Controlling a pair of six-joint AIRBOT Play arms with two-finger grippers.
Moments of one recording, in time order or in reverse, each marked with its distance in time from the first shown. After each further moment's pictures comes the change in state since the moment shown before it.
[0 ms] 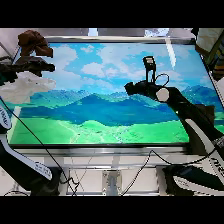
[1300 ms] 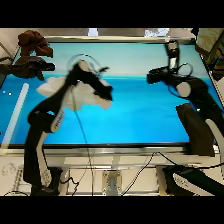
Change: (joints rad) left arm -0.895 -0.151 0.008 -0.945 -0.333 0.238; right arm -0.204 0.139 0.065 -0.314 0.063 0.030
